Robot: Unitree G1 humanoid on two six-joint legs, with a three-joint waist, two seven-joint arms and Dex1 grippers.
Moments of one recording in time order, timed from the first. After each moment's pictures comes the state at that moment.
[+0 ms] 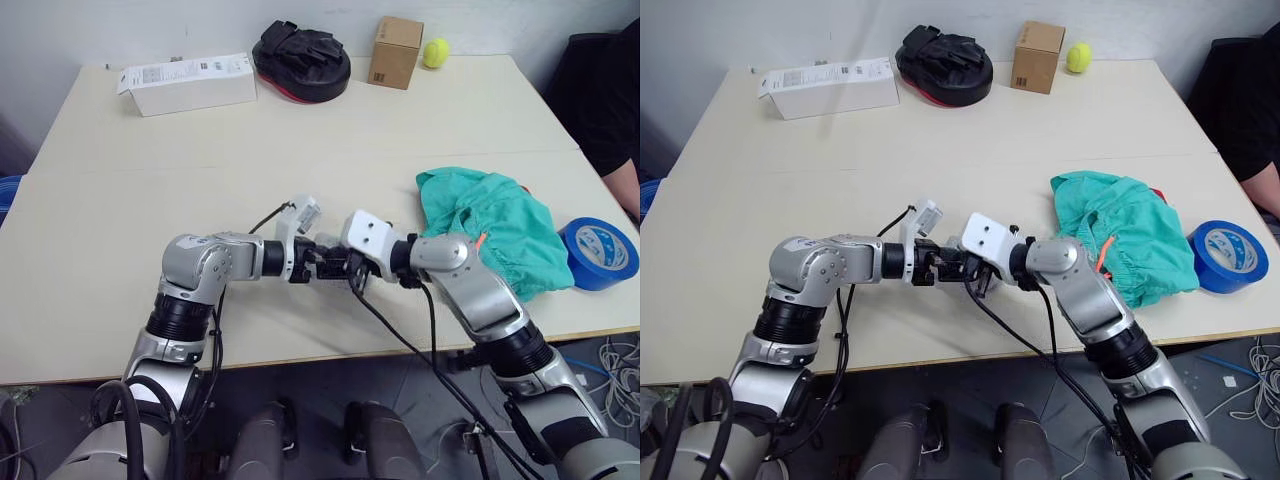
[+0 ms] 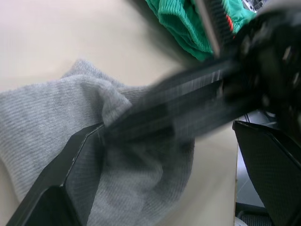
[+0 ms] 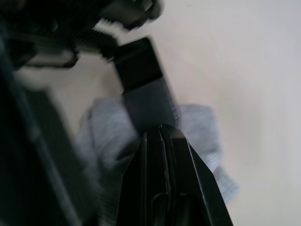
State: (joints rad) left arm -0.75 0.33 -0.10 0.04 -0.58 1.22 -0.63; right arm -0.62 -0.48 0.36 -0.15 0.00 0.57 0.86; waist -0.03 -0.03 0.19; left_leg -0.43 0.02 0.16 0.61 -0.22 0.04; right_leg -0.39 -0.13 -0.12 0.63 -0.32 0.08
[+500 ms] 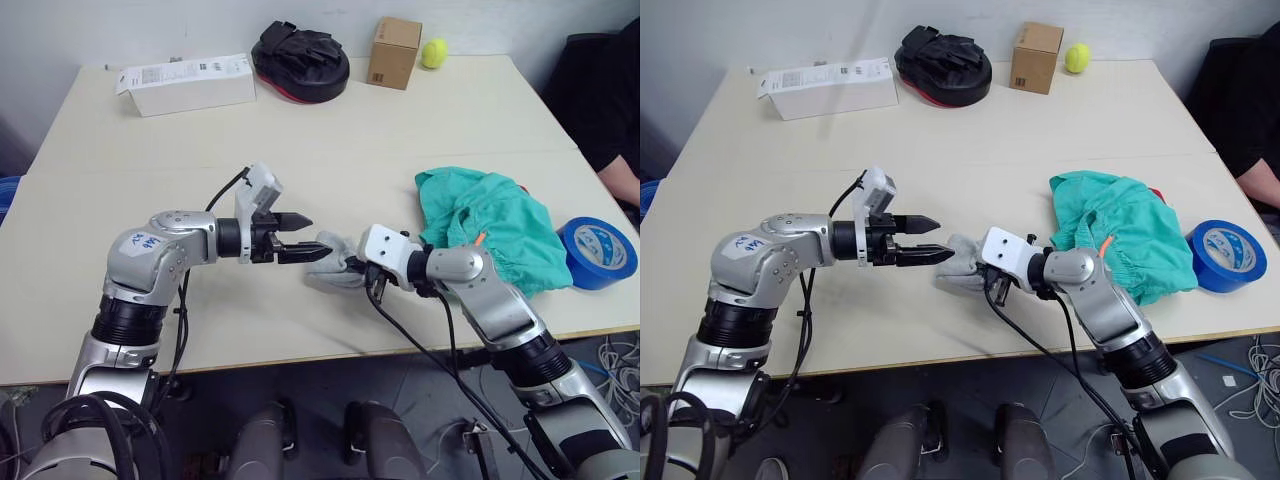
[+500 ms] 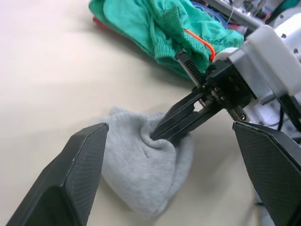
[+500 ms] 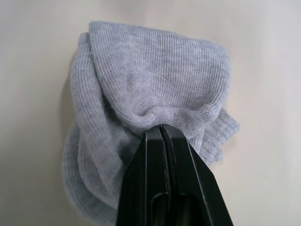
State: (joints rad) left arm -0.72 0.56 -0.14 -0.02 -0.47 0.81 -0.89; right arm -0.56 -0.53 0.35 -0.11 -0.01 0.46 0.84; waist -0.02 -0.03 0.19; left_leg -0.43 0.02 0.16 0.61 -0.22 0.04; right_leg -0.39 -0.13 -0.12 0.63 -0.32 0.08
